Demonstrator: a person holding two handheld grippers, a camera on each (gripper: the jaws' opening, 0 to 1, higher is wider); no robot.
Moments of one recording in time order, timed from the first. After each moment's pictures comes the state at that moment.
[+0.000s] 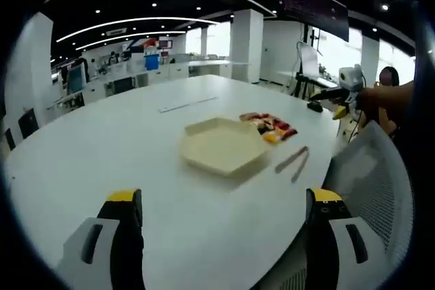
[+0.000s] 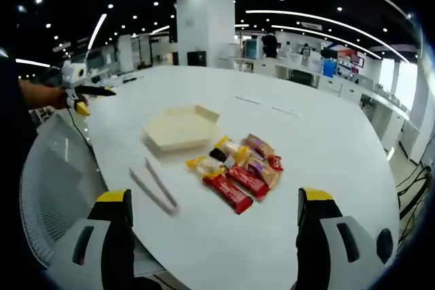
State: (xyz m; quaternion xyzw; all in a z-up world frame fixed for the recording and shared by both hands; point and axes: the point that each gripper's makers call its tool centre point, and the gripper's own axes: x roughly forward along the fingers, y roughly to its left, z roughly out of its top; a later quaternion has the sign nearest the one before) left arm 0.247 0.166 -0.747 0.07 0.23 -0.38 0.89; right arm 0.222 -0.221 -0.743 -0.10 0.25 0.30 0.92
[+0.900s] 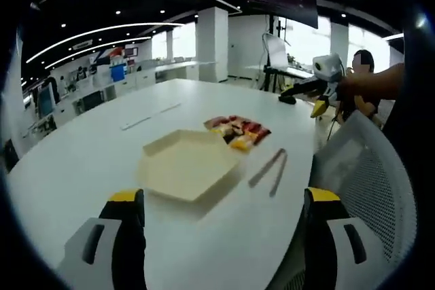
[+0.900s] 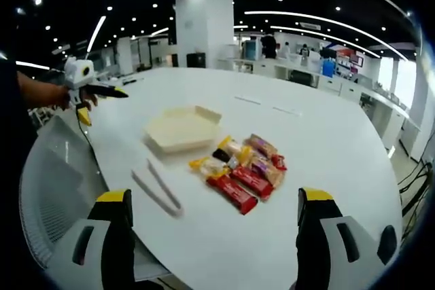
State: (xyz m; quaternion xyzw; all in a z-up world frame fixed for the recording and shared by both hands) left arm 0.241 0.079 -0.738 0.12 0.21 -0.48 0.84; right arm 0.219 -0.215 -0.745 -0.09 0.24 0.30 0.92
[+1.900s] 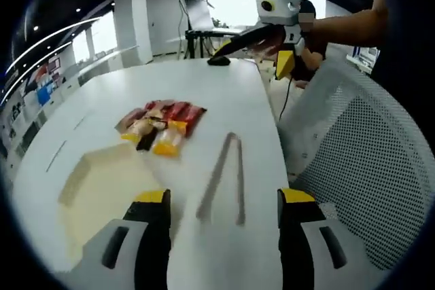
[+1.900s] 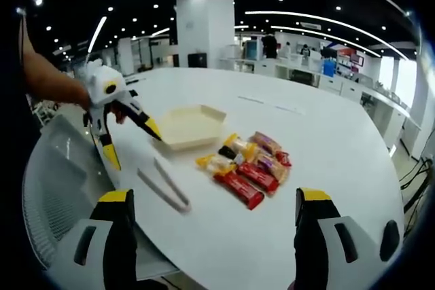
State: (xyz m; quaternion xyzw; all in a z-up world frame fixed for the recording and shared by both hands) left arm 0.216 -0.045 -0.810 0.25 0.25 -0.65 0.68; right arm 0.206 -0.211 -0.748 -0.09 0.25 0.30 0.92
